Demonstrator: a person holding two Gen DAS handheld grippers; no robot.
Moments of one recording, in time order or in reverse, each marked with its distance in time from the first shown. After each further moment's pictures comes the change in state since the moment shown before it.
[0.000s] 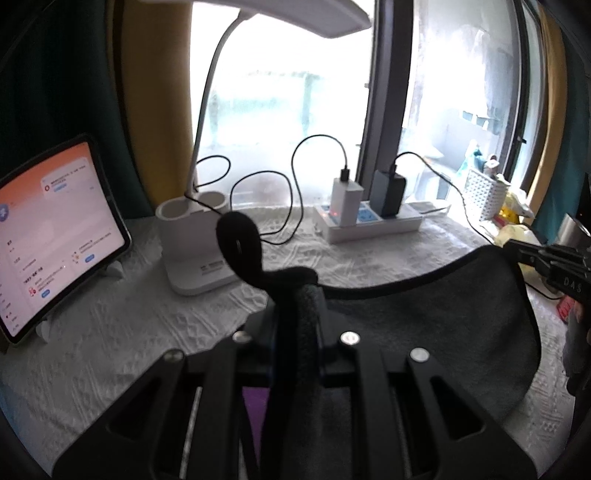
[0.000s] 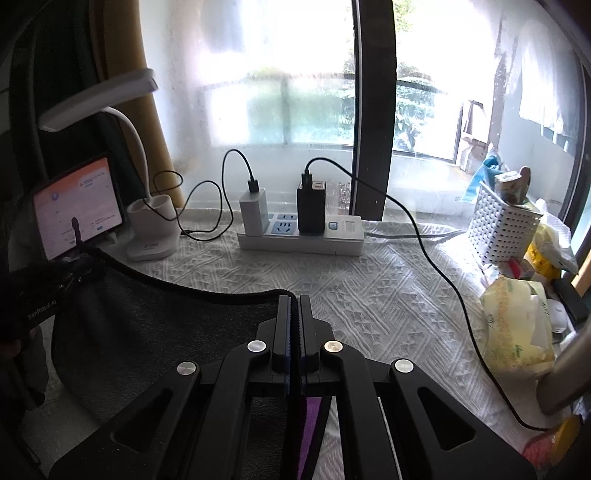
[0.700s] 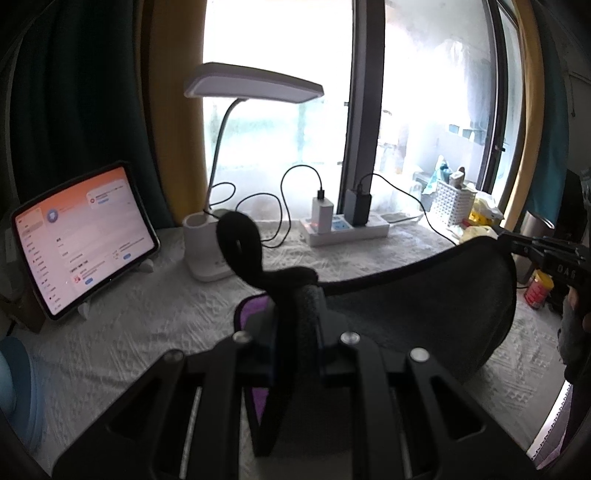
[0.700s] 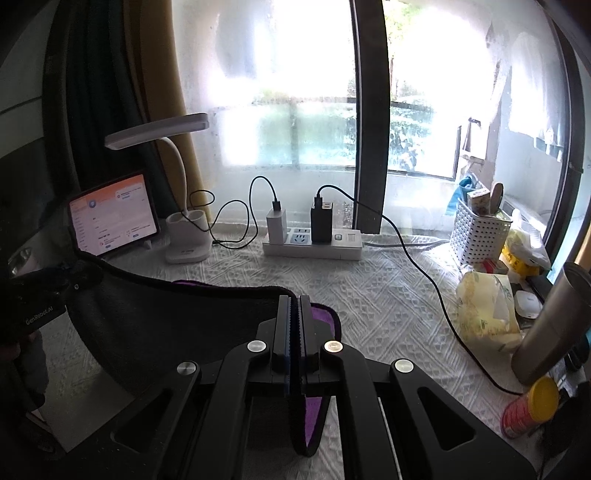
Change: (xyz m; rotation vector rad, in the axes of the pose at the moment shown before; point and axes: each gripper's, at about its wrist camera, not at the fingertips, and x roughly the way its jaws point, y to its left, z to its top) left arm -0.104 -0.018 -0.025 0.018 -0.088 -0.004; right arm -0.094 0.018 -0.013 0.000 -0.084 0.030
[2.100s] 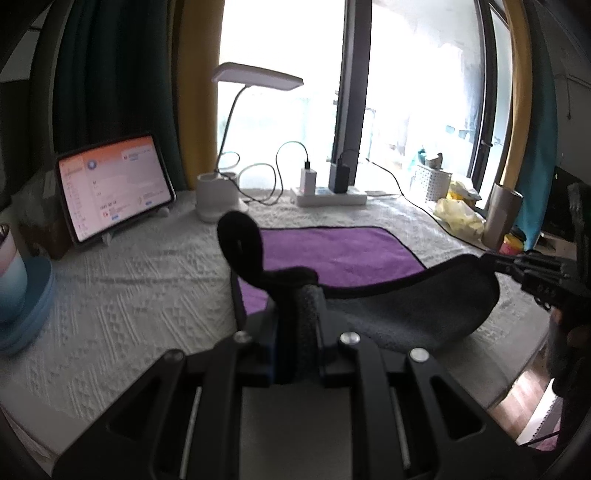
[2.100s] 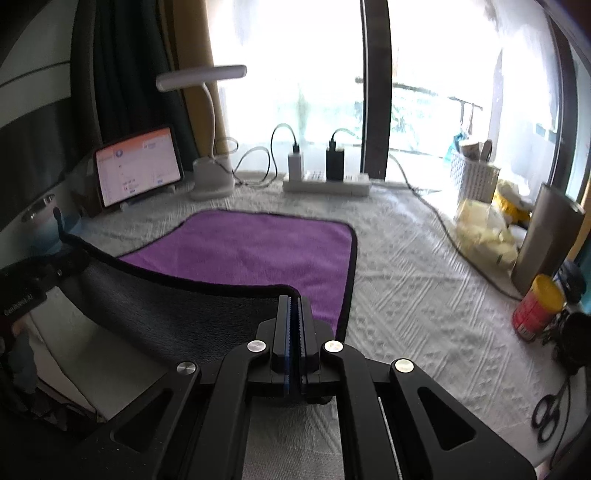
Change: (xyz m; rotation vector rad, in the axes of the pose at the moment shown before) left arm -0.098 -0.034 -0.097 -0.022 -0.019 0.020; right arm -0.067 0.033 -0.095 -0.015 0.049 0.009
